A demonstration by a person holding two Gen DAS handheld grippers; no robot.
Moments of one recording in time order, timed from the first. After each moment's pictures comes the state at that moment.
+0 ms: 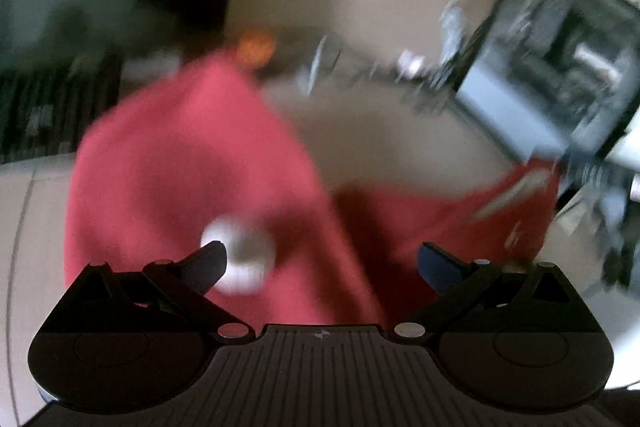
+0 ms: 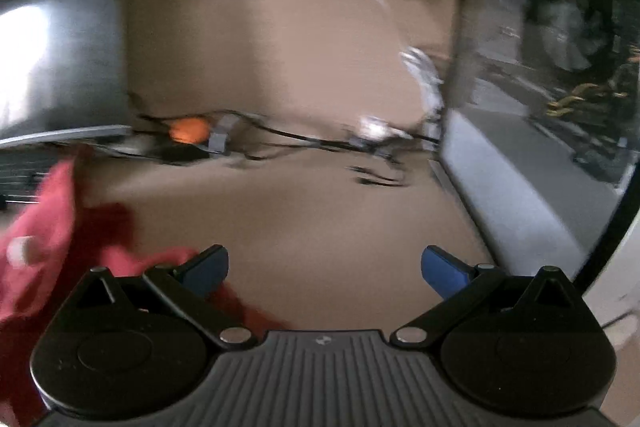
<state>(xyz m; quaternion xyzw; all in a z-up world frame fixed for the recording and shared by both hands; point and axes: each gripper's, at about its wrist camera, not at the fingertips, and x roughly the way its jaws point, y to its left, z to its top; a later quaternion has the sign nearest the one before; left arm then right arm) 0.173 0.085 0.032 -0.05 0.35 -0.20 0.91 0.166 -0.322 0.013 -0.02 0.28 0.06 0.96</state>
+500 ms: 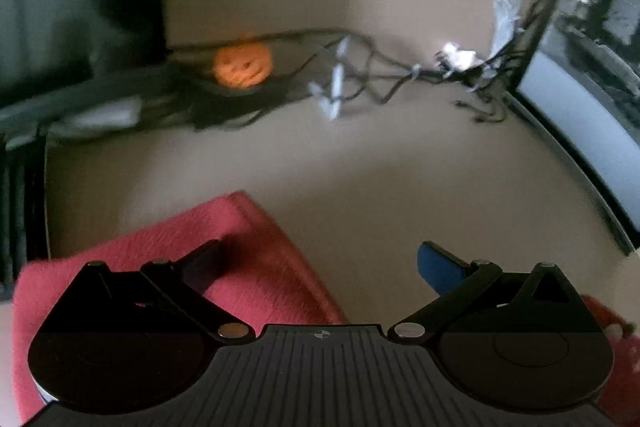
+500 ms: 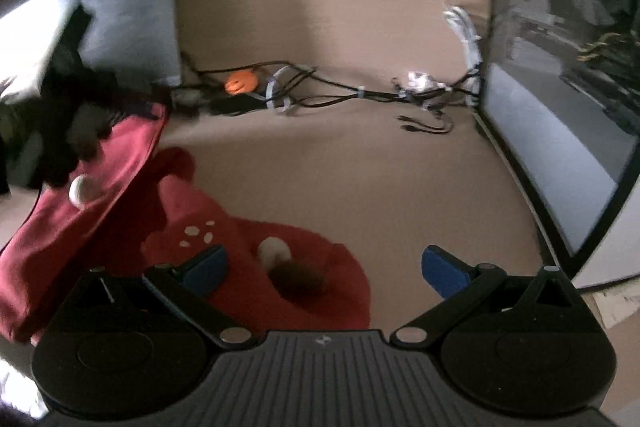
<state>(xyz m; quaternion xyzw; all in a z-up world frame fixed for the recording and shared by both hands) 0.319 0.034 -0.008 -0.02 0.40 -0.20 0.90 0.128 -0.309 -0.006 -0.01 0.33 0.12 0.94</state>
